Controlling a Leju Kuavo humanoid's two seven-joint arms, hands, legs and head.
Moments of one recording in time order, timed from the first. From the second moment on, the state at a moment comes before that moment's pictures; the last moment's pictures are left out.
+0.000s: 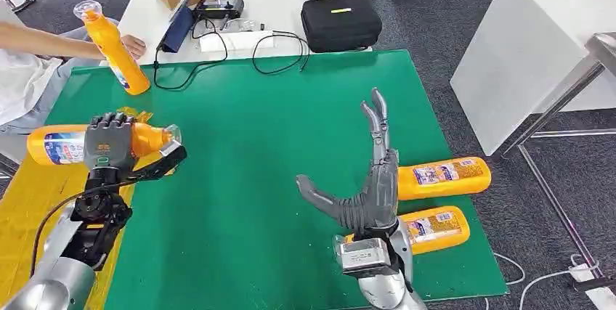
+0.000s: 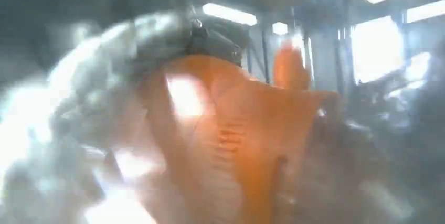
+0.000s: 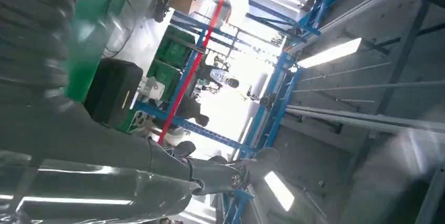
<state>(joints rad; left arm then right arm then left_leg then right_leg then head) -0.52 0.16 0.03 -0.65 -1.54 0.55 -0.08 -0.06 0.19 0.44 -1.66 0.51 -0.48 -0.57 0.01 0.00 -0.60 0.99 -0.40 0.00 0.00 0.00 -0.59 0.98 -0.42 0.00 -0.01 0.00</state>
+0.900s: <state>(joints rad) -0.59 0.21 0.17 -0.39 -1.29 0.16 -0.18 -0.07 0.19 0.41 -1.65 0.50 -0.44 -0.58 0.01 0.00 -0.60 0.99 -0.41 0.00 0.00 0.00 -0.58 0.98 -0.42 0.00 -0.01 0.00</state>
